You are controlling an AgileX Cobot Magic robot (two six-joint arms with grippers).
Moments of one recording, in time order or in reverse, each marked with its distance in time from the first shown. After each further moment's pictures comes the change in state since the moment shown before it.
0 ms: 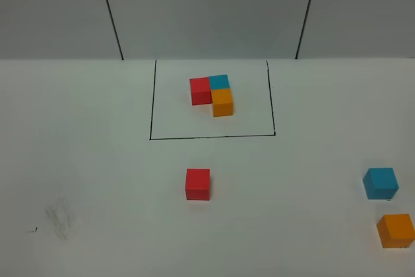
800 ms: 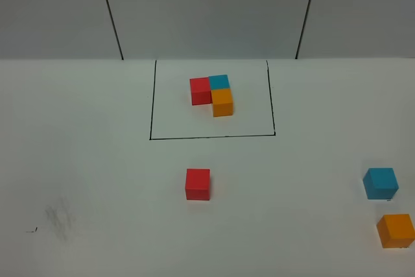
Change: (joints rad) left arm 0.000 0.000 0.000 0.000 0.000 0.000; right arm 0.000 0.000 0.000 0.000 0.000 0.000
